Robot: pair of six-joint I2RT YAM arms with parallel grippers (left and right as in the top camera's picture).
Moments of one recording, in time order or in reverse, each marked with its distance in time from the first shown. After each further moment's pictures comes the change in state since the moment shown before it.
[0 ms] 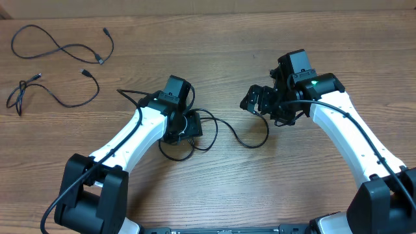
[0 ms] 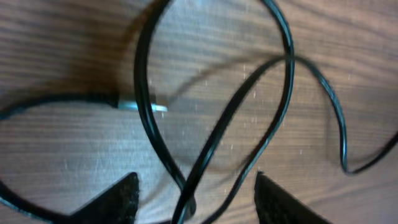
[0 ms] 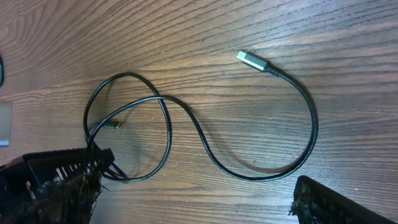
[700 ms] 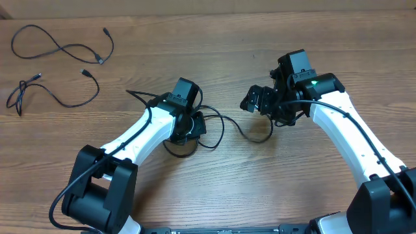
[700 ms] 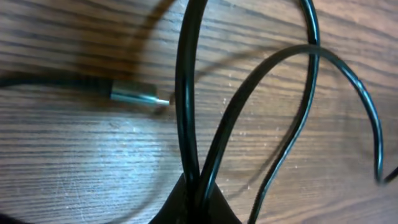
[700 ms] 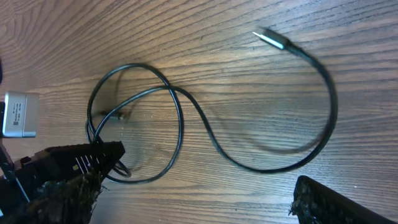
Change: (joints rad) left arm -0.048 0.055 0.001 0.051 0.014 -0.031; right arm 0.000 0.000 0.000 -0.007 0.000 0.000
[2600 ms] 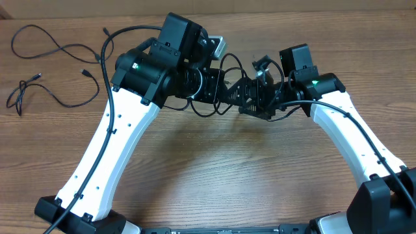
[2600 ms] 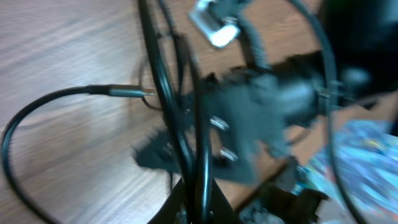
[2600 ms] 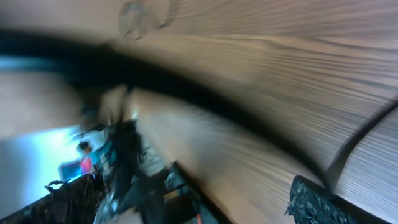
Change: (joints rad) left arm -0.050 -0.095 0.804 -0.552 0.241 0.320; right arm -0.005 0.000 0.000 0.168 -0.532 -0.035
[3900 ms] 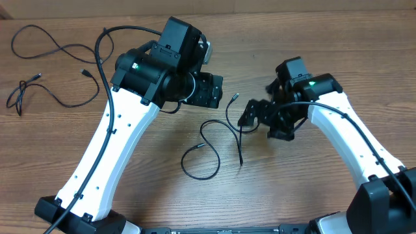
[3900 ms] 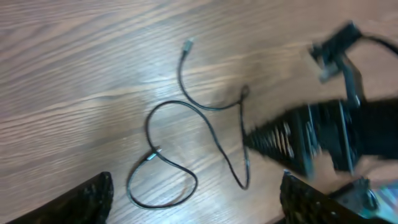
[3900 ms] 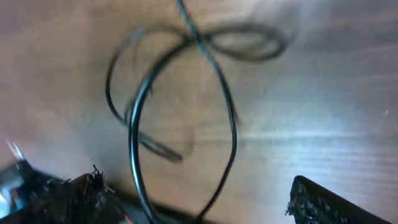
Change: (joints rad) left arm 0.001 0.000 0.000 -0.101 -0.280 -0.021; right arm 0.033 0.000 0.000 -0.372 0.407 -0.019
